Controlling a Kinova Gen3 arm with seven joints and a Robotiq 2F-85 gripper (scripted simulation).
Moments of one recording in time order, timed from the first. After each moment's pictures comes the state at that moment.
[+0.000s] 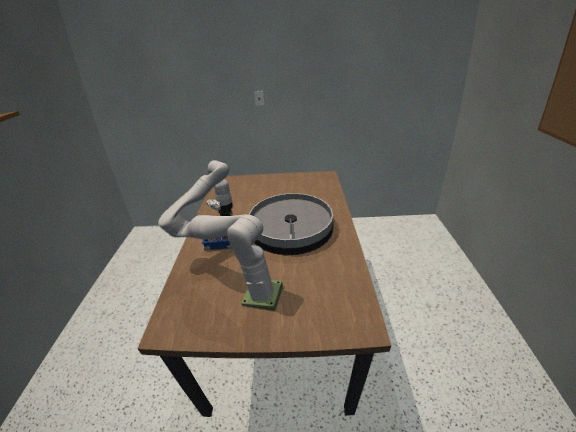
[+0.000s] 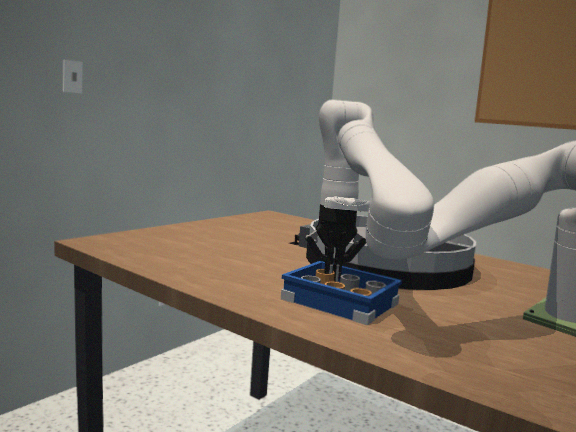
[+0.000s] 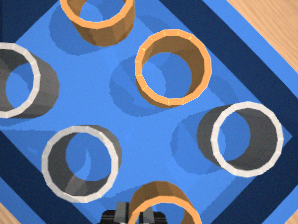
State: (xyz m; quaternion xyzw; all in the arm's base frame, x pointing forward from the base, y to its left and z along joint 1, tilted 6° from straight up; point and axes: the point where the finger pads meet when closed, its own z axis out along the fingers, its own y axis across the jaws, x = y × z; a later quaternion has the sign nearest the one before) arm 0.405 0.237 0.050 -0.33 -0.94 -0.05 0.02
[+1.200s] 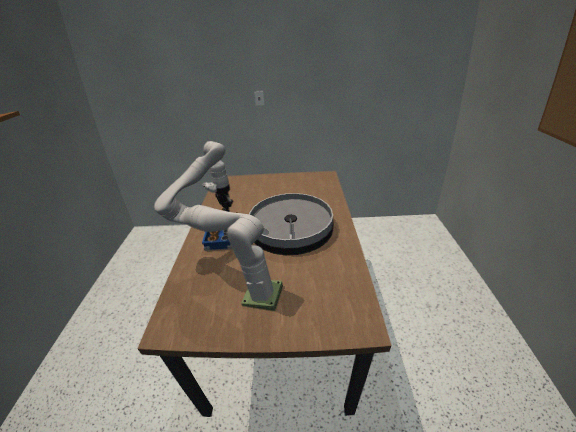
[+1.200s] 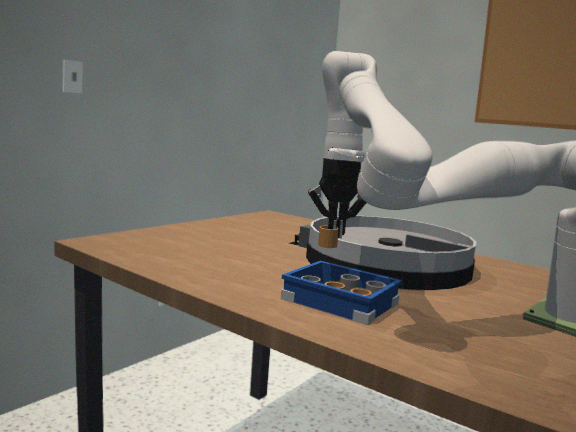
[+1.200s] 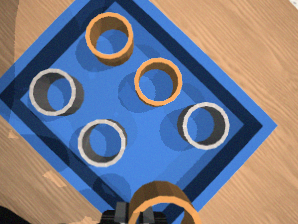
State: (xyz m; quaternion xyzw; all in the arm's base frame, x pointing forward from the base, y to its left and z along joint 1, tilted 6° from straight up) arm 0.406 0.226 0.142 -0.34 -0.94 -0.04 0.01
